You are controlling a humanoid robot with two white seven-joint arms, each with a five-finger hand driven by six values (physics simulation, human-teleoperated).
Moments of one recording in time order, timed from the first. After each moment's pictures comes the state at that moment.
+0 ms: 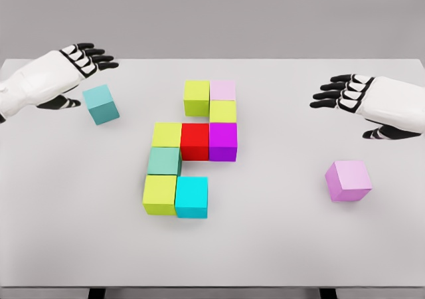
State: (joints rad) left arm -0.55 0.89 -0.52 -1.41 -0.63 -0.61 0.01; right arm -0.71 -1.31 0.88 -1.76 0.24 -0.61 0.04
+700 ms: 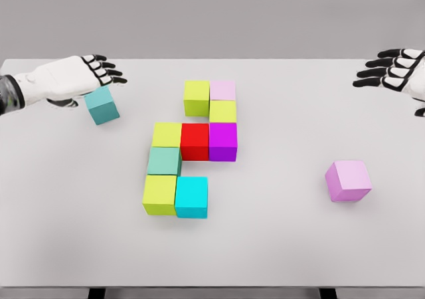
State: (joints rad) left arm -0.82 0.84 -0.81 -1.25 -0.78 -0.61 -0.13; right arm -0.96 -1.47 1.03 -1.76 0.25 -0.61 0.11
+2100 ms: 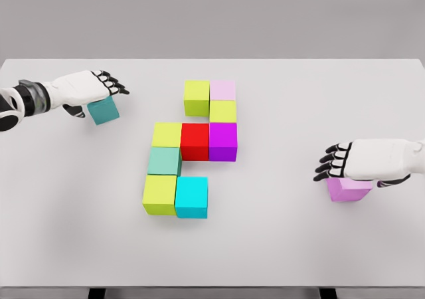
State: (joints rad) left arm -0.90 0.66 -0.91 -0.90 -0.85 -0.61 -0.14; right arm -1.02 -1.27 1.32 -1.76 0.39 -0.61 0.38
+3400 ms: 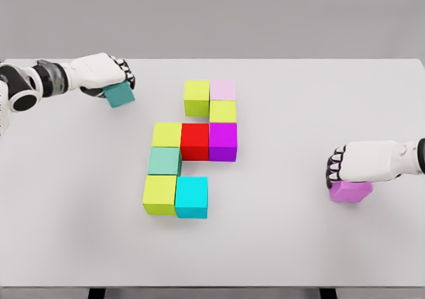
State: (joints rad) left arm -0.99 0.56 -0.90 -0.85 -0.85 -0.61 -0.19; right arm -1.01 -1.20 1.33 -1.71 0.55 -0.61 0.38
